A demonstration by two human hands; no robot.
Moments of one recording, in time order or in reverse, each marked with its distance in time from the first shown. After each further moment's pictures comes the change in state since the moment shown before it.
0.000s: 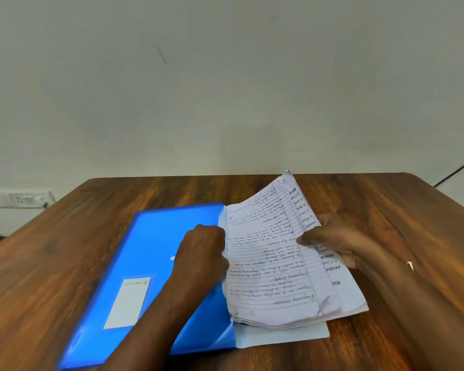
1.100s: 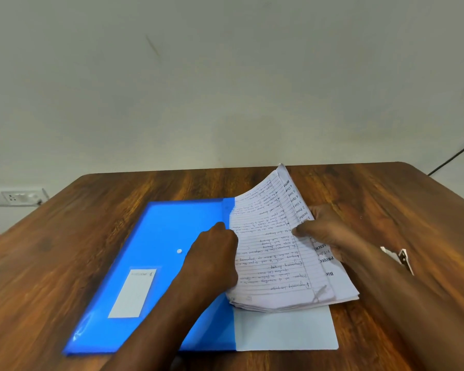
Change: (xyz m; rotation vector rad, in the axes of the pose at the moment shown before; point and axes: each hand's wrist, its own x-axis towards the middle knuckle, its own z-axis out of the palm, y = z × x) left_hand -0.015 0.031 -0.009 0.200 -0.262 0.072; right_hand 0.016 0.018 0.007 -0.148 0.211 -0.112
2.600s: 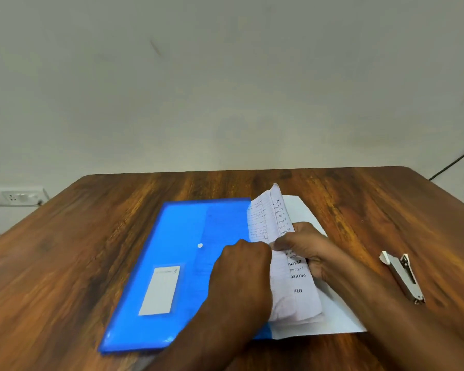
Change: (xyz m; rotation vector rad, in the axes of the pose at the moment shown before) left_hand -0.045 0.053 -0.017 -0.086 0.070 0.014; right_hand -0.017 -0.011 0.047 0.288 -0.092 0.185
